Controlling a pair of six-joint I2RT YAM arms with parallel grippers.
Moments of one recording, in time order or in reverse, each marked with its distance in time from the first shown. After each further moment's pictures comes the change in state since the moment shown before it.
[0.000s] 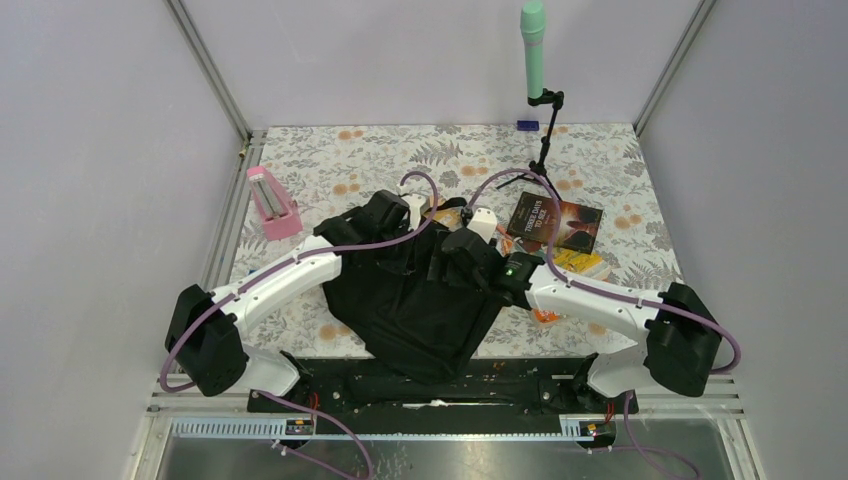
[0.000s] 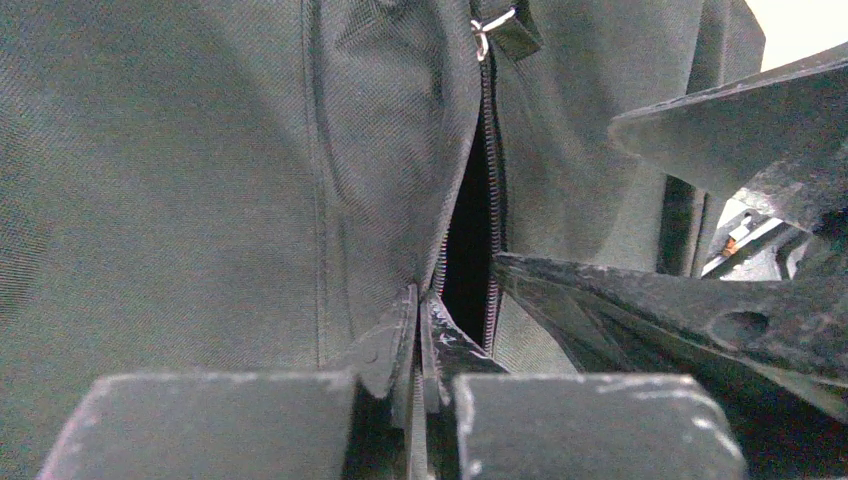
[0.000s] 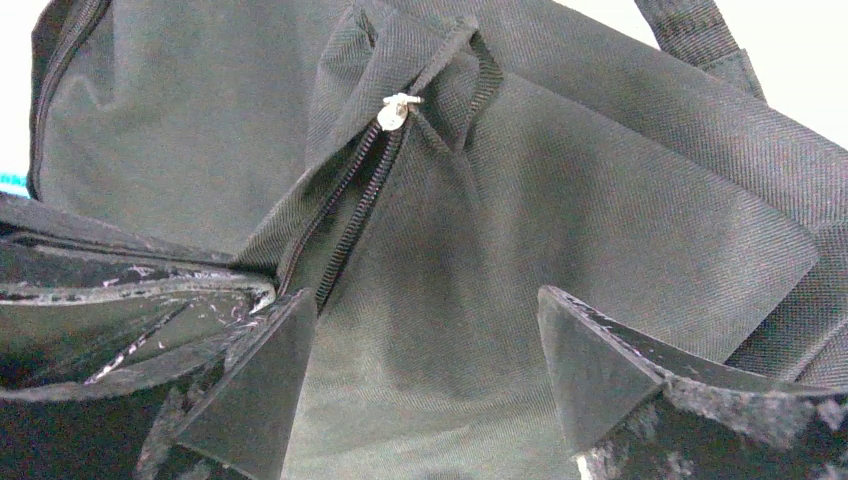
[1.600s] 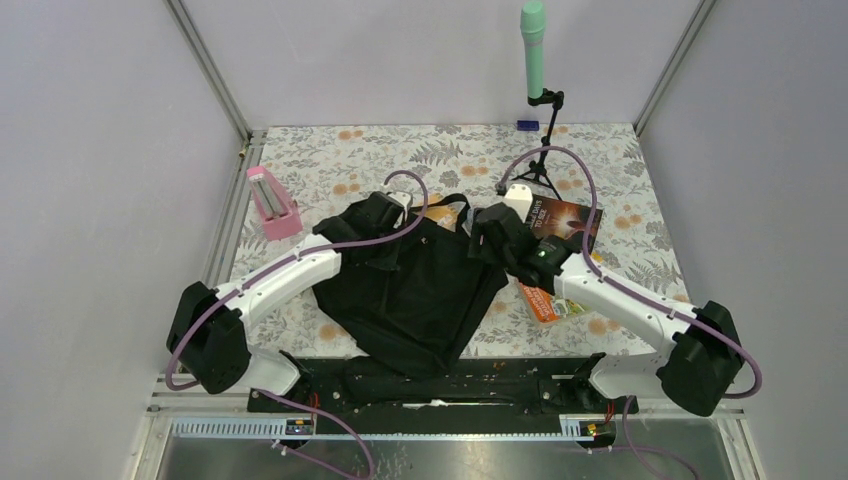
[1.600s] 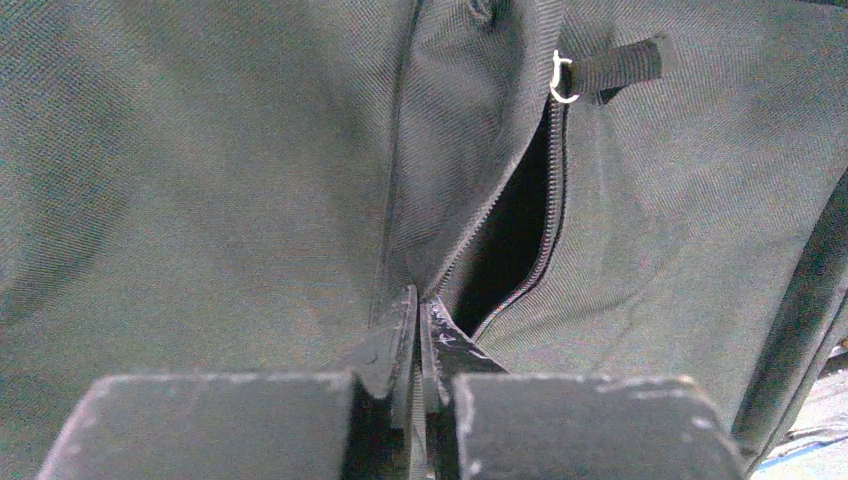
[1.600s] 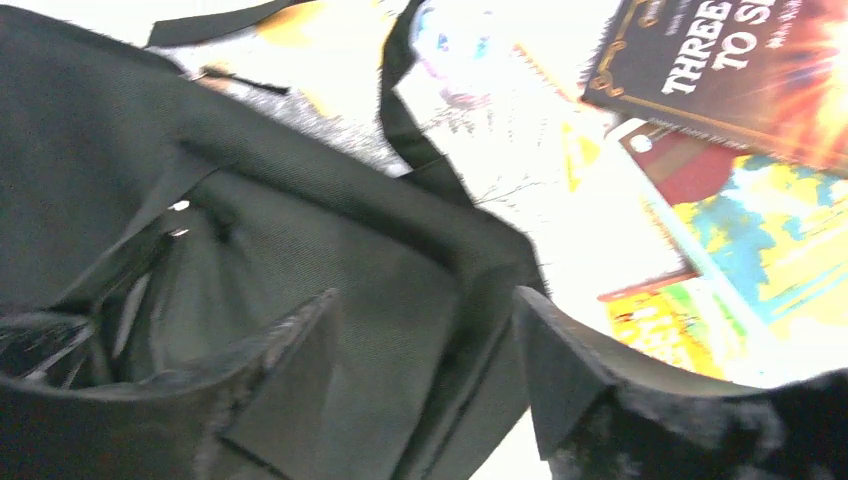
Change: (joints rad) left arm 0.037 0.019 -0.034 -0.011 -0.199 -0.037; right arm -0.152 -0.108 0.030 -0.134 0.107 -0.211
